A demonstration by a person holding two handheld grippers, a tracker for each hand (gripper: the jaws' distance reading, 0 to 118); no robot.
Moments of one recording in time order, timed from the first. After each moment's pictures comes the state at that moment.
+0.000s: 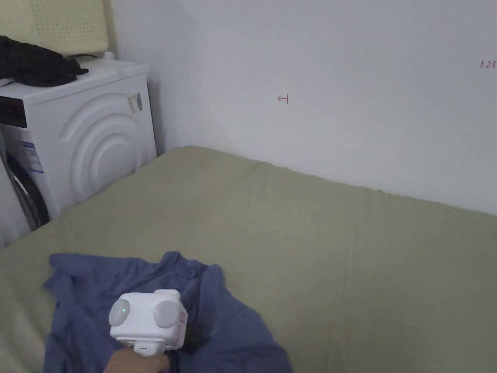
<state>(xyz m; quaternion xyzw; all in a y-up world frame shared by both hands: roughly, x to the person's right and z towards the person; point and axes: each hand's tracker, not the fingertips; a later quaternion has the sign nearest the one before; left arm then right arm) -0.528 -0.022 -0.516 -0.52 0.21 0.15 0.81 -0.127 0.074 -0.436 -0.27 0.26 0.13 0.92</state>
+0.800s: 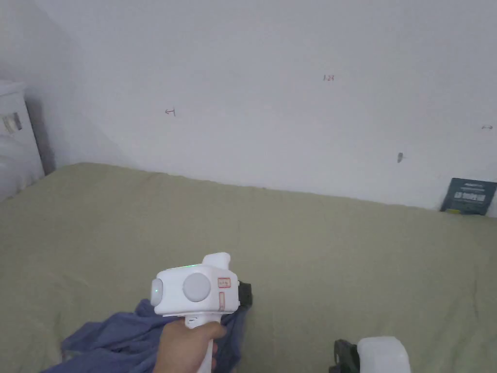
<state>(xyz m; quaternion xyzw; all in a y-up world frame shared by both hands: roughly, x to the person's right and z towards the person) -0.205 0.099 -0.575 -0.36 -0.12 0.23 0.90 0.052 0.145 -0.383 -0.22 0.13 0.05 0.97</state>
